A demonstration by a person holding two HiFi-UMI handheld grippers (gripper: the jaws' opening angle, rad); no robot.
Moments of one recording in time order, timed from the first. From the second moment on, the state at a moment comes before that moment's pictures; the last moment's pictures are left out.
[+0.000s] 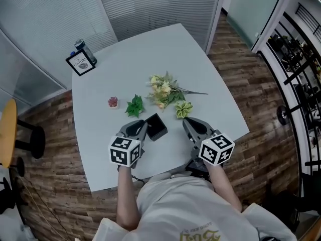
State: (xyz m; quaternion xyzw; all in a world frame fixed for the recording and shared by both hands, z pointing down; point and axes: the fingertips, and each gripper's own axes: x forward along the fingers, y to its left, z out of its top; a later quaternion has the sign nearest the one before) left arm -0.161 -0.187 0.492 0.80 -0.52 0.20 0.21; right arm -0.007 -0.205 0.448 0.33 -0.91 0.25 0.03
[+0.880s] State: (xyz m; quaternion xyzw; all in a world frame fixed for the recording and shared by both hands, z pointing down) left arm -0.138 -0.210 0.558 0.80 -0.46 0.32 0.22; right arm -0.009 -0.231 0.490 0.33 -0.89 0.29 0.05
